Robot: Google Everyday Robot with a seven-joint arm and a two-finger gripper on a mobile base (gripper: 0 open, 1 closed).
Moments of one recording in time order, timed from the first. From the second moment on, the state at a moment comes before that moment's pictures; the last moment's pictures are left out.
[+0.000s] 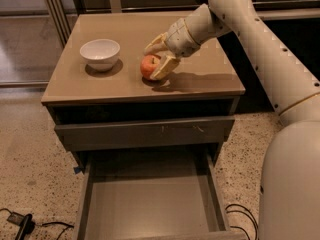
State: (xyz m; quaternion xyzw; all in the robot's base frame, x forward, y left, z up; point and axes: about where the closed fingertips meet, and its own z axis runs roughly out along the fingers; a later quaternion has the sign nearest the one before) arm 0.699 0.007 0.864 -0.76 0.50 0.17 0.38
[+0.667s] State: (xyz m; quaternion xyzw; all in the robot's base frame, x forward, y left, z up) arm 0.699 0.007 0.863 -0.76 0.50 0.17 0.38
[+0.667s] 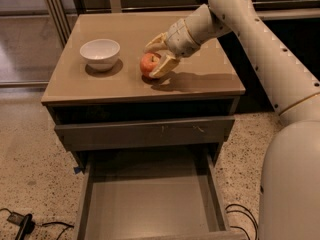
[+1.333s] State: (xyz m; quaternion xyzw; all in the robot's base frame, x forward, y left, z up) arm 0.699 0.007 0.863 -0.76 0.50 0.17 0.38
